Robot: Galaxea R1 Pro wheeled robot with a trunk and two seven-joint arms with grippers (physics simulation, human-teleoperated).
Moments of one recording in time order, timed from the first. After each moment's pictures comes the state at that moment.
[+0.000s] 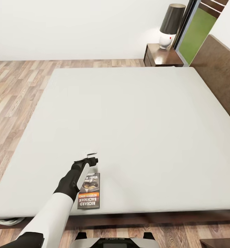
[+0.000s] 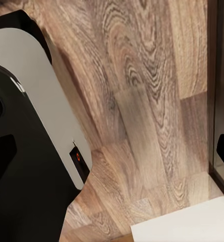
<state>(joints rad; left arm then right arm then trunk) -0.79 -0.17 0.00 -0.82 0.15 0.53 0.29 -0.36 -0.25 -0.10 -0.05 -0.21 -0.02 0.15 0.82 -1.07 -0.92</state>
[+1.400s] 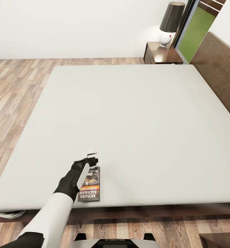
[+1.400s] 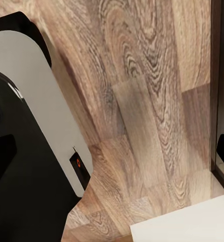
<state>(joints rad) -0.79 -0.17 0.00 -0.82 0.15 0.53 0.28 -0.36 -0.25 -0.10 -0.05 -0.21 -0.02 0.15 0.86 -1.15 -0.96</state>
